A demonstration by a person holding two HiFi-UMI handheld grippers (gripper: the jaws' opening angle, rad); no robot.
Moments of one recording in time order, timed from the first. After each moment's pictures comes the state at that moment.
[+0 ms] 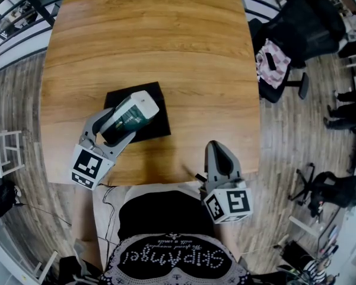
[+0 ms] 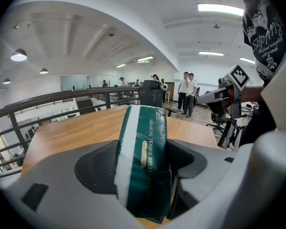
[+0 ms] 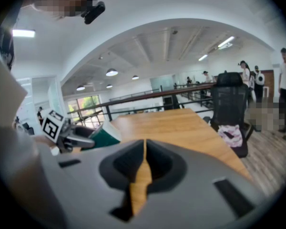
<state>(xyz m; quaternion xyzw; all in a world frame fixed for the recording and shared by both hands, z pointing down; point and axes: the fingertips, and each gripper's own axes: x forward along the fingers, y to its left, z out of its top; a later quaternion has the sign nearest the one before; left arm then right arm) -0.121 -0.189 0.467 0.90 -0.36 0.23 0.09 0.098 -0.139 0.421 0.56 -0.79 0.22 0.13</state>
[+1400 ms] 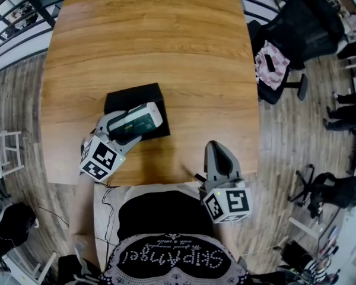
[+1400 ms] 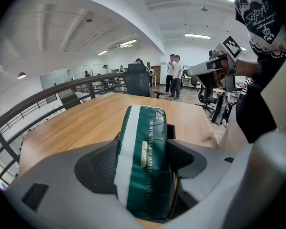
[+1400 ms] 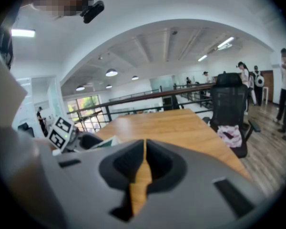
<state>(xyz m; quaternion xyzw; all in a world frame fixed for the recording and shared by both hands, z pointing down) -0.100 -0.176 0.527 0.90 -0.28 0.34 0.08 0.099 -0.141 0.420 0.56 -0.79 0.21 0.13</state>
